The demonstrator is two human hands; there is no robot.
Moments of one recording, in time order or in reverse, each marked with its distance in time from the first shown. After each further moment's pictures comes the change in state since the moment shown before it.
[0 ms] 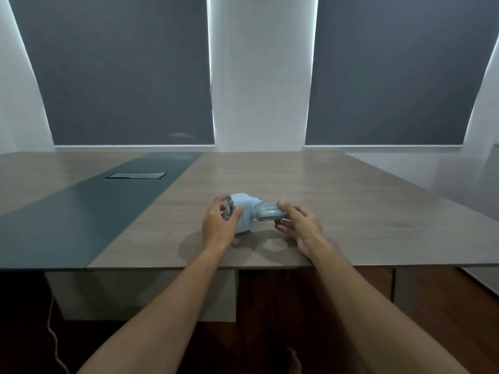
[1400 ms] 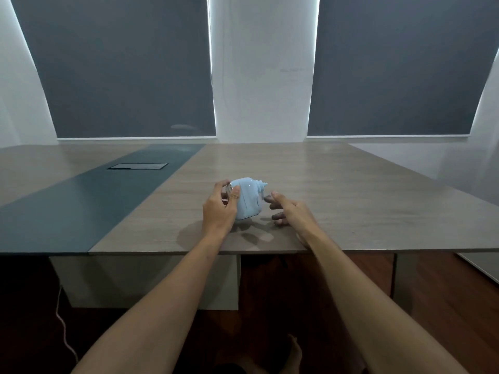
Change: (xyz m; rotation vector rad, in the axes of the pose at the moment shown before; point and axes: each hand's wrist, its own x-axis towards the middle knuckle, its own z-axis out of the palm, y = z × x) left_hand -0.006 0.006 0.001 0.013 0.019 0.045; right_hand -0.006 0.009 -0.001 -0.500 -0.155 -0.122
